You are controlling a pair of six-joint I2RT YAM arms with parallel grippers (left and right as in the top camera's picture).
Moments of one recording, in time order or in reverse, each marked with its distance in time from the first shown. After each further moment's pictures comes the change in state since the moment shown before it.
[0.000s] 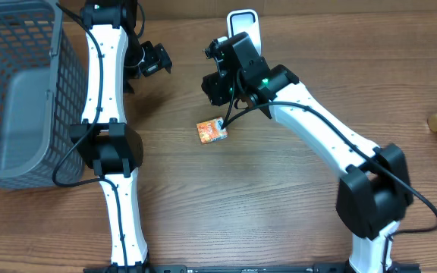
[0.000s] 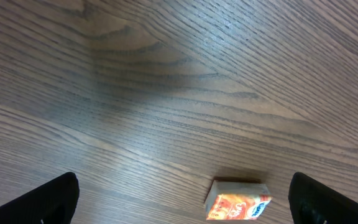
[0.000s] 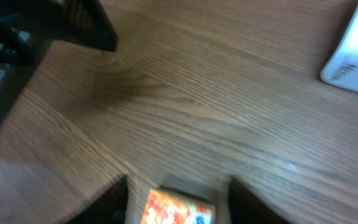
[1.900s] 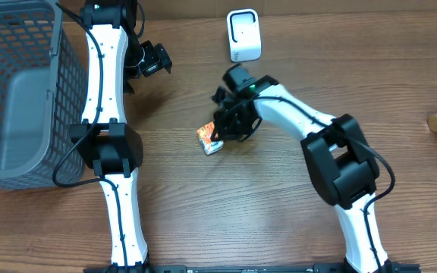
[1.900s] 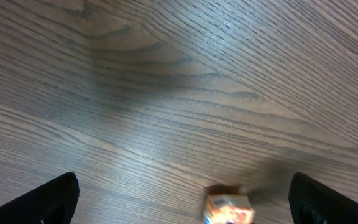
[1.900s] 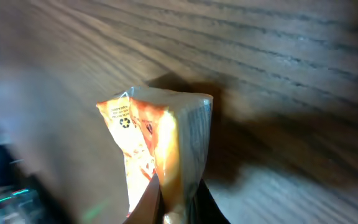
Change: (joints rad) left arm 0.000 0.000 0.000 0.000 0.000 0.000; right arm -0.071 0.255 -0.014 -0.264 -0.497 0.100
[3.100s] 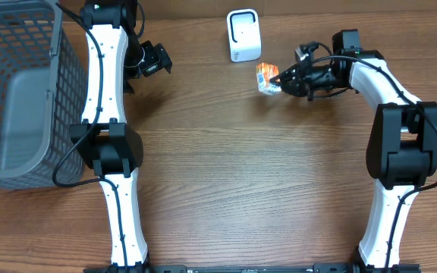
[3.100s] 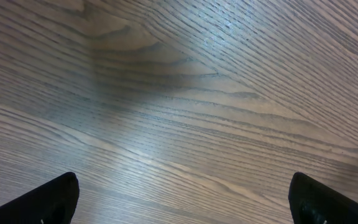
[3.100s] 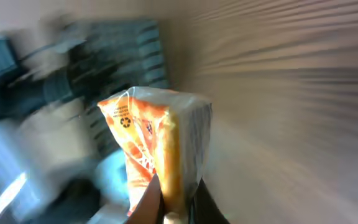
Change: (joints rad) left arm 0.000 0.000 0.000 0.000 0.000 0.000; right arm -0.484 -0.002 0.017 0.054 -0.552 0.084
